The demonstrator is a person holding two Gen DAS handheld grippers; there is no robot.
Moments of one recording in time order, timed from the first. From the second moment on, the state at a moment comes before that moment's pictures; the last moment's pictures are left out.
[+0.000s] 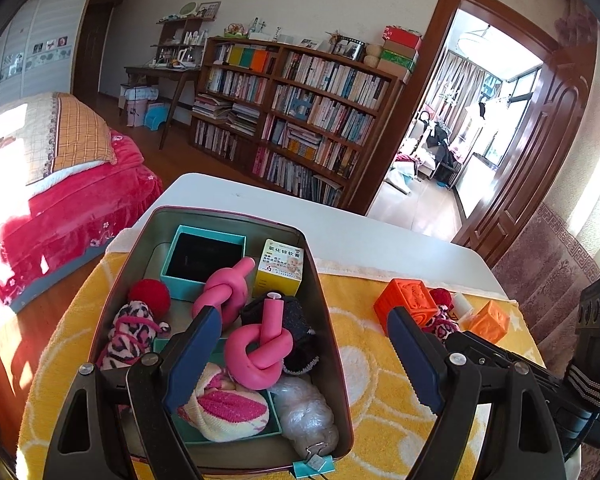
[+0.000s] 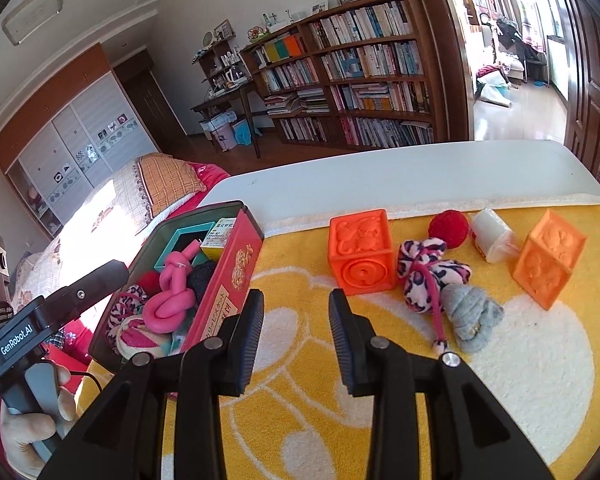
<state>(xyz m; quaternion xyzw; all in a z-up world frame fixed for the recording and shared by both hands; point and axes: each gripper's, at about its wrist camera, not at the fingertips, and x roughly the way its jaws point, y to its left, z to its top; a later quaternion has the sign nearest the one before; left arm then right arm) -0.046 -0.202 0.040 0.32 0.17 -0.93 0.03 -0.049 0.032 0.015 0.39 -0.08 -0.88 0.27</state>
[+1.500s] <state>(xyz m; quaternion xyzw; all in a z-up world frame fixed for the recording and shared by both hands) -0.101 -0.089 0.039 0.36 0.14 -0.92 -0.04 -0.130 0.188 -0.017 0.42 -0.05 -0.90 0.11</state>
